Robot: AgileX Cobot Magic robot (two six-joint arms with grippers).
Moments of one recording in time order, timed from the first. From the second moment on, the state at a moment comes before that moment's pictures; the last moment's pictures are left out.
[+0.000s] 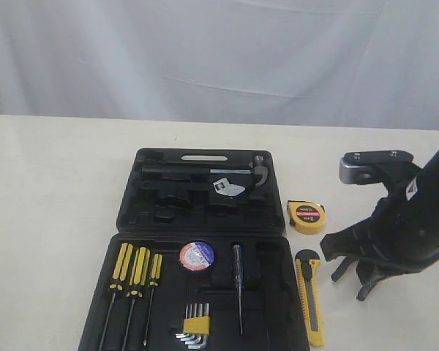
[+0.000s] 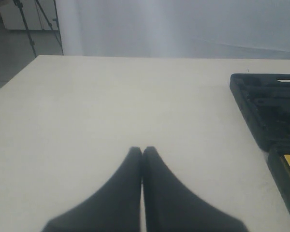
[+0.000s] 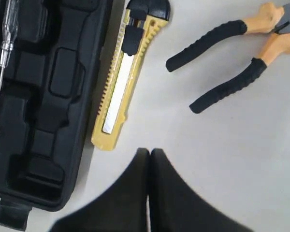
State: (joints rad) left arm 0.07 0.00 0.00 0.00 0.35 0.01; right arm -0.08 1.46 -0.86 0.10 0.85 0.06
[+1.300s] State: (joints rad) left arm 0.07 0.00 0.00 0.00 0.35 0.01; right arm -0.04 1.77 -0.99 0.12 0.69 0.05
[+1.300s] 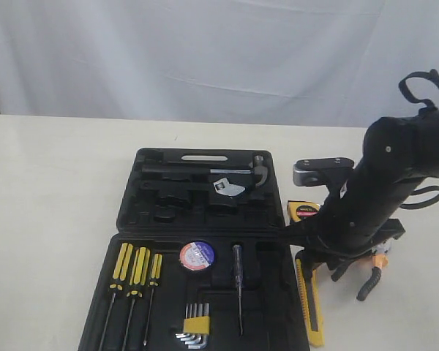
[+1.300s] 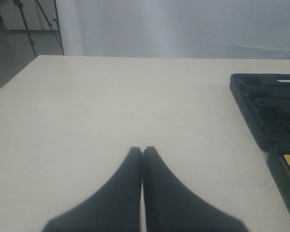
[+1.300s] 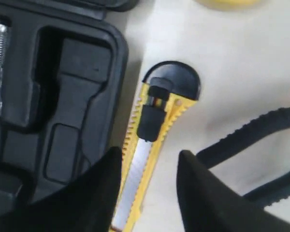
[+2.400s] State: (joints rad) left arm 0.07 0.00 0.00 0.00 0.35 0.01; right arm 0.00 1.81 -1.00 0.04 0.64 0.19
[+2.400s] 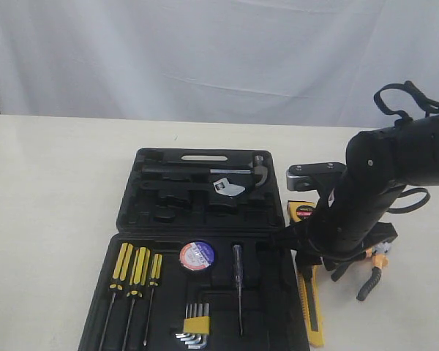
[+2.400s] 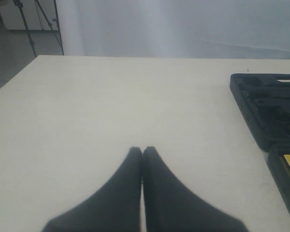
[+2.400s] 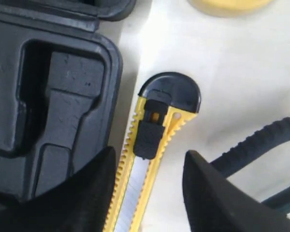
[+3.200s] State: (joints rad) left arm 0.07 0.00 0.00 0.00 0.35 0.01; right arm 0.00 1.91 -1.00 0.04 0.59 0.21
